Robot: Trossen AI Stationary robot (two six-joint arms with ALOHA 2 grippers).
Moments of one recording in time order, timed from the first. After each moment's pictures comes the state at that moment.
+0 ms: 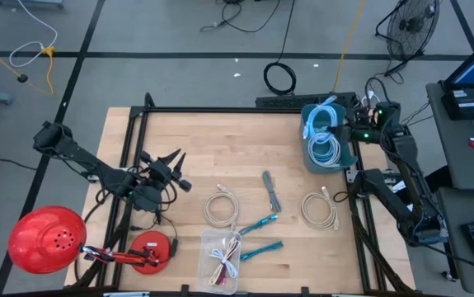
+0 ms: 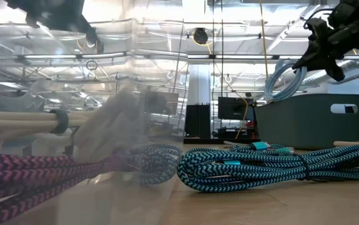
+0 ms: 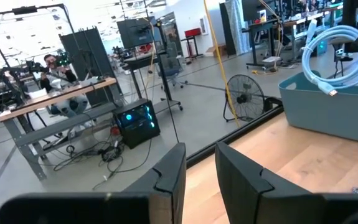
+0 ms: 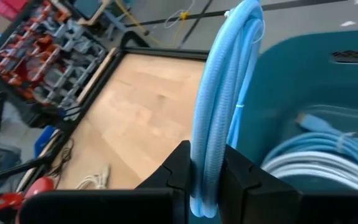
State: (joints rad) left arm -0.51 1.08 0.59 0.09 -1.48 -0.22; right arm -1.41 0.58 0.64 -0.71 -0.80 0.19
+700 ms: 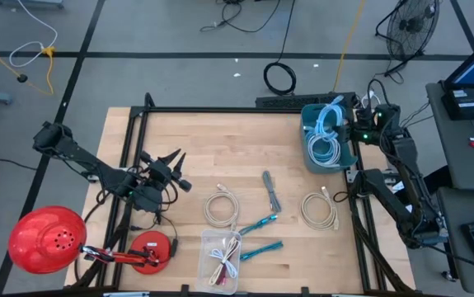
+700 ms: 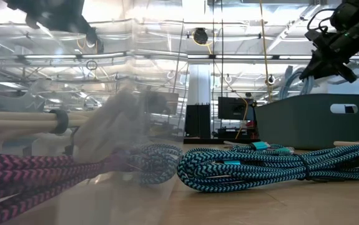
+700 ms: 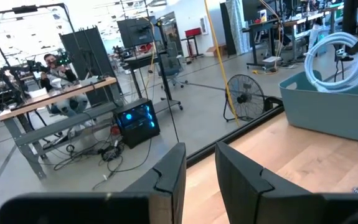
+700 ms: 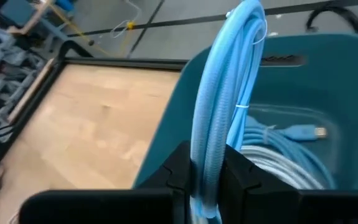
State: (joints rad) left arm -0.51 1.08 0.59 0.07 -1.48 -0.25; right arm -1.41 0.54 0.61 -0.72 -0.60 0.20
